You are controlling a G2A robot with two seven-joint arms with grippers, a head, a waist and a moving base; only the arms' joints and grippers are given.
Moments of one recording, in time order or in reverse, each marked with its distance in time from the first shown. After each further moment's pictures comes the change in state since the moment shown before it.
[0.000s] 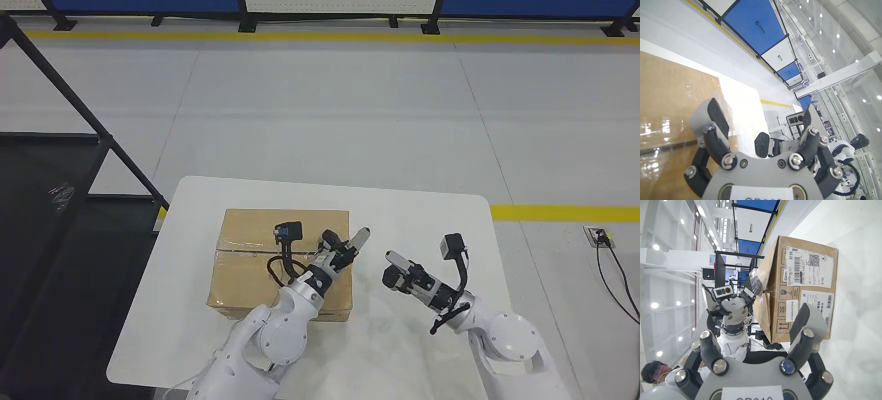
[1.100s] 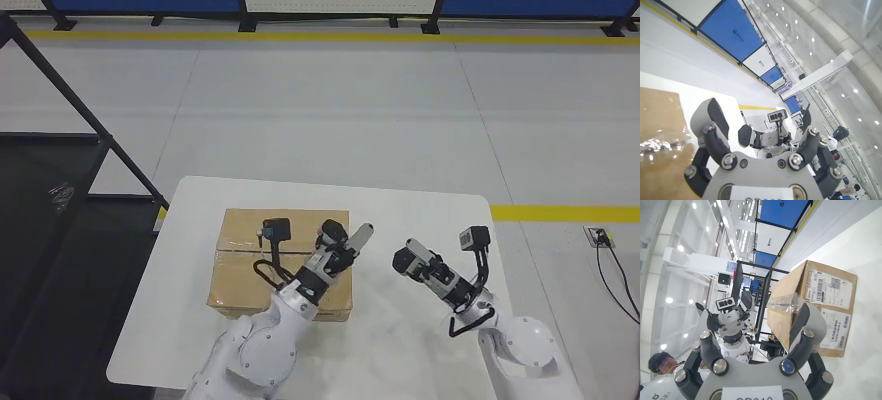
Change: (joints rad) left arm 0.173 -0.001 -0.189 -0.324 0.052 -0.076 -0.097; right arm -0.008 0.027 0.009 -0.088 0.093 -0.104 -0.067
